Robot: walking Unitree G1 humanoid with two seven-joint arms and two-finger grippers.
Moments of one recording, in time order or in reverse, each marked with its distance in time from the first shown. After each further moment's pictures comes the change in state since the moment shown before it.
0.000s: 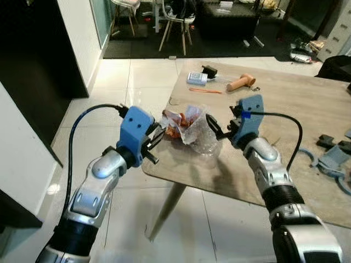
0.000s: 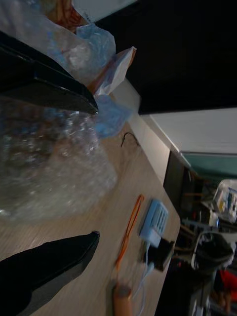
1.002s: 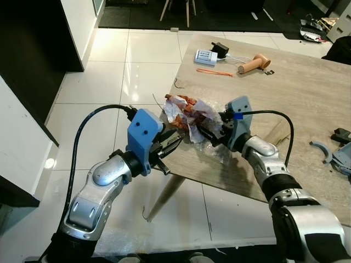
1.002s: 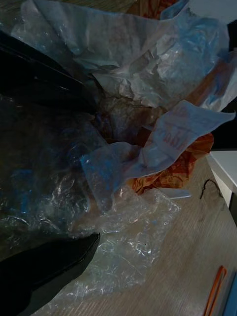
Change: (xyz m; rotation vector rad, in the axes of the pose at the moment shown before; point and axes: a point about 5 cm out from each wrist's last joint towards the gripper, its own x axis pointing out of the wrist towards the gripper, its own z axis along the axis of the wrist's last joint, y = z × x) left arm -0.009 -0.032 0.025 -0.040 -0.085 -0.211; right arm -0.001 0.007 -0.025 0.022 0.177 0.175
